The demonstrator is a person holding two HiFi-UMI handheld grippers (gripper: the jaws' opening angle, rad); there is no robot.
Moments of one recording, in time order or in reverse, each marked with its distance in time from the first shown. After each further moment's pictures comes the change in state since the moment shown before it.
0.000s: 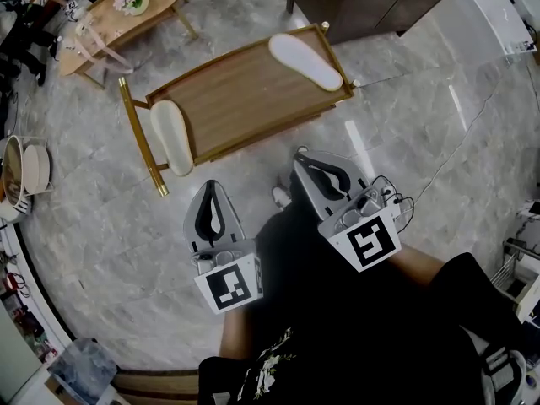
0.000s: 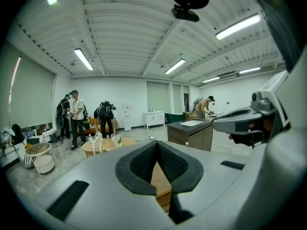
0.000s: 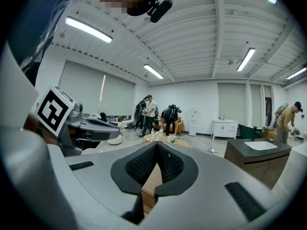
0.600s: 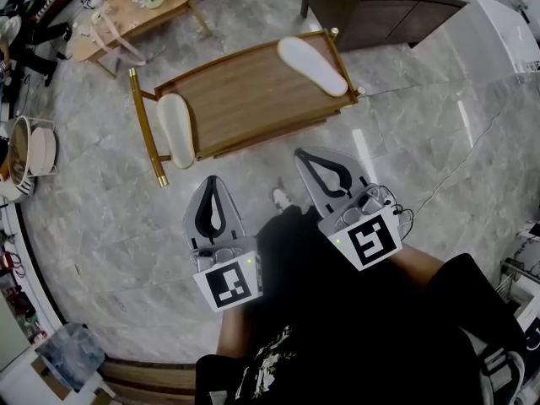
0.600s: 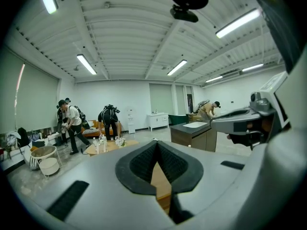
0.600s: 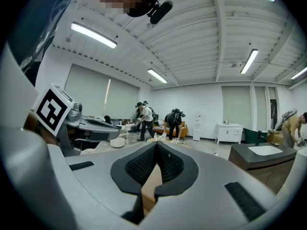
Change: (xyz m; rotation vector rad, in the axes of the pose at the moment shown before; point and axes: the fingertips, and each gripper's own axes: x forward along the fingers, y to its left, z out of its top) left arm -0.008 -0.011 0.016 0.012 -0.023 0.057; right arm -0.005 -0.008 0.014 -0.019 -0.055 0.054
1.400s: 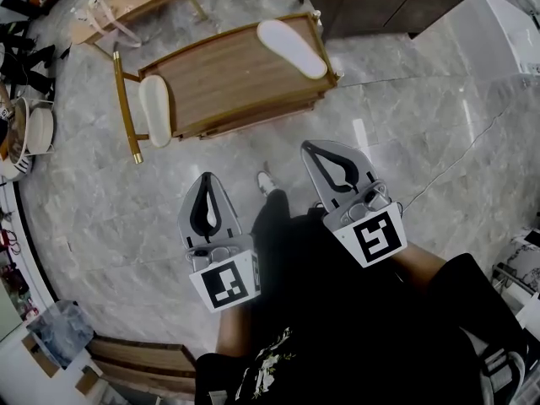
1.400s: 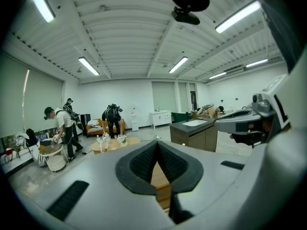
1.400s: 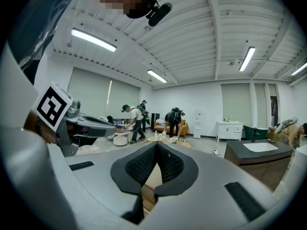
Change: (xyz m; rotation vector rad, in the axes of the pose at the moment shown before) left arm -0.036 -0.083 0.004 -0.001 0.034 0.066; right arm -0.087 -0.043 -0.017 0.007 0.010 0.030
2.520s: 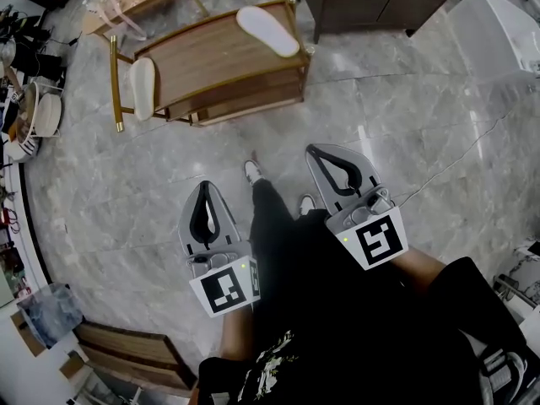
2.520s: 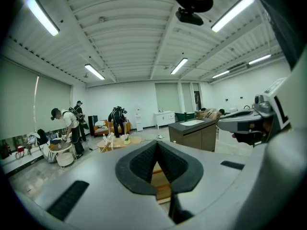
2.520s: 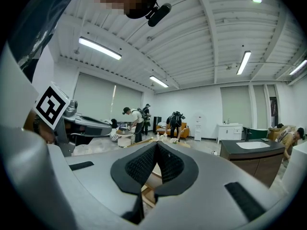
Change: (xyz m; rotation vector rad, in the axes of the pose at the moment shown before) left arm -0.110 -0.102 -0.018 0.005 -0.014 0.083; right arm -0.147 -0.002 -0.026 -0.005 -0.048 0.026
